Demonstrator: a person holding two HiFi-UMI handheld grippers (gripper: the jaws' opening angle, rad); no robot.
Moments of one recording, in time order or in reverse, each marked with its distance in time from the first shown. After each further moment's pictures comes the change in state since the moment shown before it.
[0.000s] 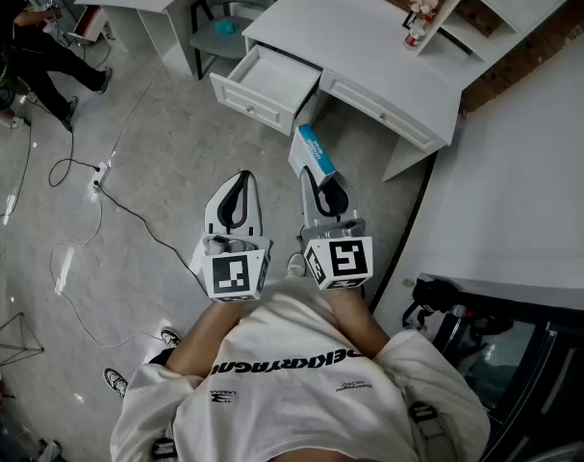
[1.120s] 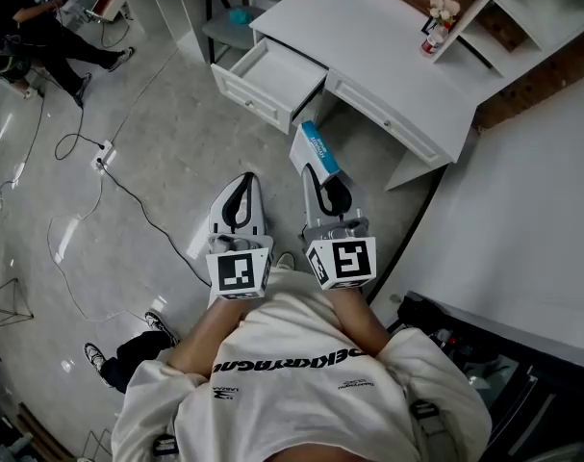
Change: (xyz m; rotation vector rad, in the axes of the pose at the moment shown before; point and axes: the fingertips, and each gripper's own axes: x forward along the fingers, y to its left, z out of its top) left arm 0.050 -0.070 -0.050 0.002 0.081 0.131; right arm 0.004 -0.090 -0.018 0.022 -0.015 0.122
